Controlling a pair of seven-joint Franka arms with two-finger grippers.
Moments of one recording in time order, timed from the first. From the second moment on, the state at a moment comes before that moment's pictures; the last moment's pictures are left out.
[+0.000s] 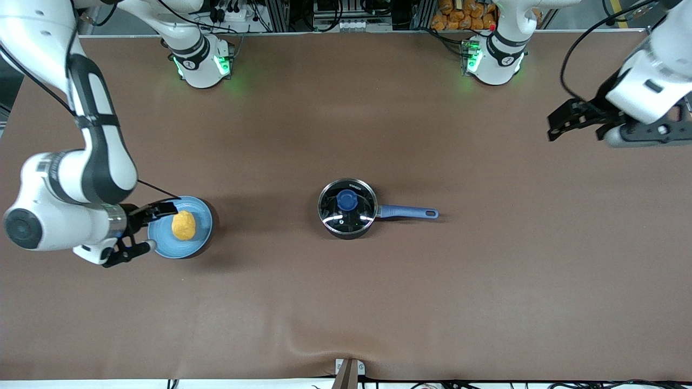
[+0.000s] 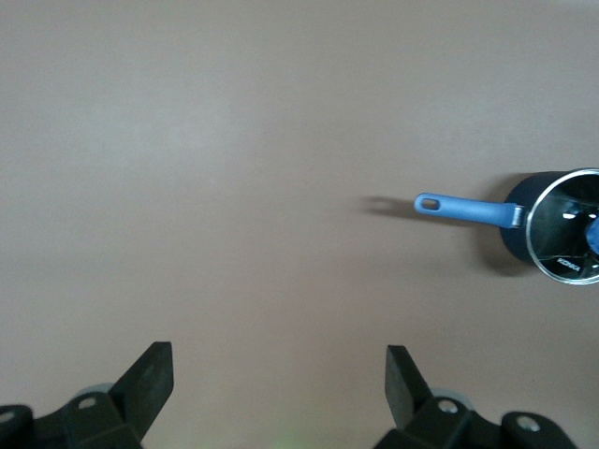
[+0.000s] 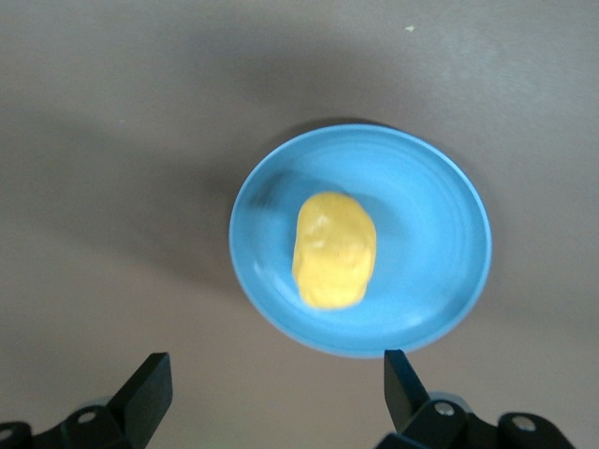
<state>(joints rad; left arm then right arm) -0.07 0.00 -0.14 -1.57 -0.03 1.58 -0.21 -0.04 0.55 0.07 -1.54 0.07 1.77 -0.35</state>
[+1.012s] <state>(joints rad) -0.35 0.32 -0.23 -1.46 -0.06 1.80 -0.46 -0.05 0.64 0.06 -1.68 0.07 2.03 -0.38</state>
